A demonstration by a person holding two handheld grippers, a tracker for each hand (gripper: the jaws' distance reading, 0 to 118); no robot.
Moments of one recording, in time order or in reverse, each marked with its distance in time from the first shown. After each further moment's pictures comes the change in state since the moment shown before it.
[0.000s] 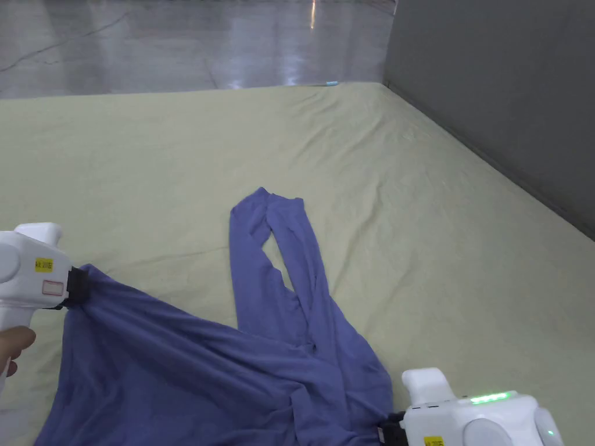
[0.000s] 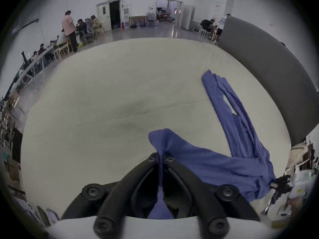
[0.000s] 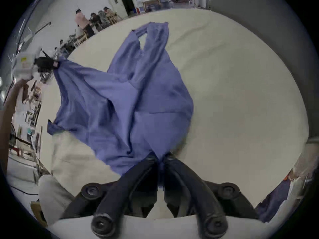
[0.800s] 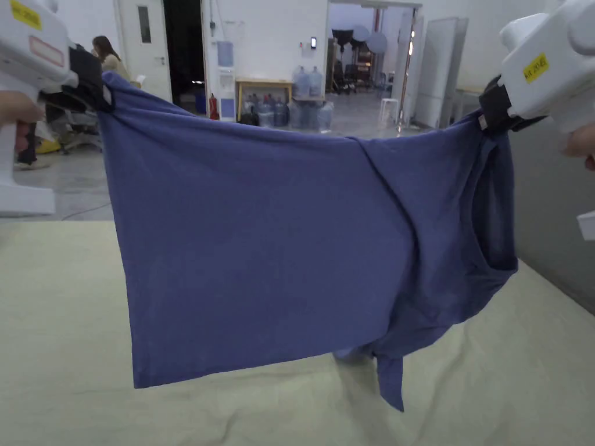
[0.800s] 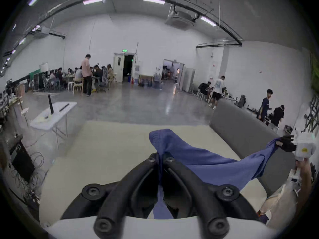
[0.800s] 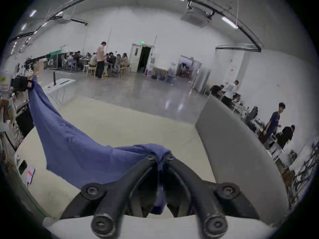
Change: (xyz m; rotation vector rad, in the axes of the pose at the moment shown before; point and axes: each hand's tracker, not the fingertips) left arm -0.069 0.233 0.332 0.575 -0.018 0.104; right arm -0.123 0.383 0.354 0.623 -0.293 0.383
